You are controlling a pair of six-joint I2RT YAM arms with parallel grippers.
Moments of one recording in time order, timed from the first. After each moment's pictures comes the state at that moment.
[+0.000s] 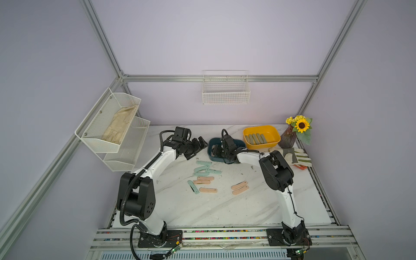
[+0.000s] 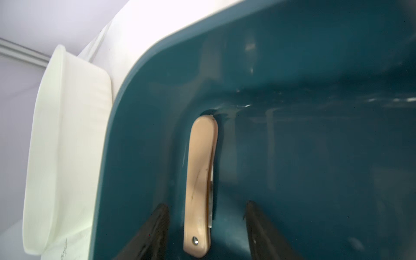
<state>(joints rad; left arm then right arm) -0.26 1.63 1.31 -0.51 0.39 -0.78 0.62 2.22 1.52 -0.02 -0.09 0.81</state>
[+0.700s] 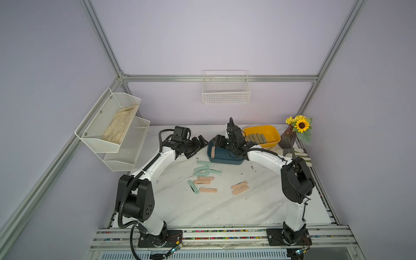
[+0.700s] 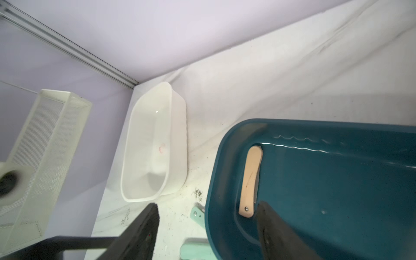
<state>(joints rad) -0.27 1.61 1.31 -0.49 0.39 -0.79 0.62 1.87 1.44 -0.10 -0.10 0.69</state>
